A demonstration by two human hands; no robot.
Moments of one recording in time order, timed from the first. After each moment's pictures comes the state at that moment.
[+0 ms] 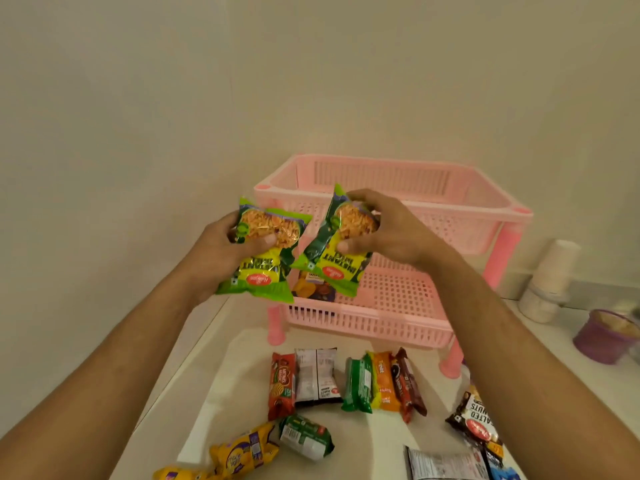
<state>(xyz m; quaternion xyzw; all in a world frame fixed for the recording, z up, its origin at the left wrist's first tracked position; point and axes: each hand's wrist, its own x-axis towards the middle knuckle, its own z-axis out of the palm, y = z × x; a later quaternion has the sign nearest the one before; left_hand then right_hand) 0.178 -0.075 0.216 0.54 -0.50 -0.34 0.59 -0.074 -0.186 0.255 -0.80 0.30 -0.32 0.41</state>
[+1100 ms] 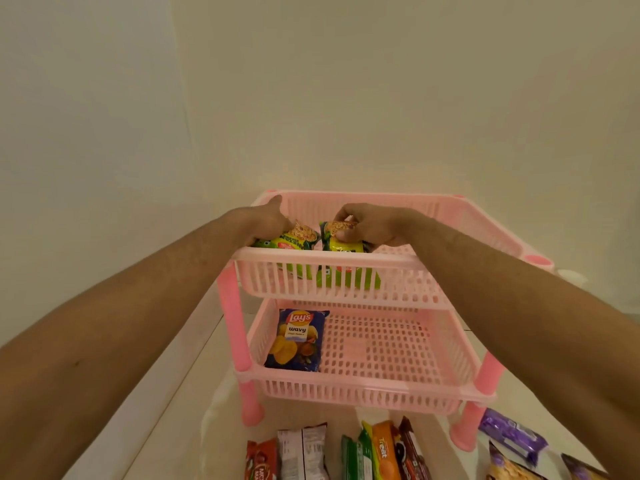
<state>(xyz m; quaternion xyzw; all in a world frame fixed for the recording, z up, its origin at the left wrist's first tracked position) 0.169 -0.295 0.292 0.75 -0.56 -0.27 0.23 -0.037 -0.363 0.288 -0.81 0.44 -0.11 0.38</state>
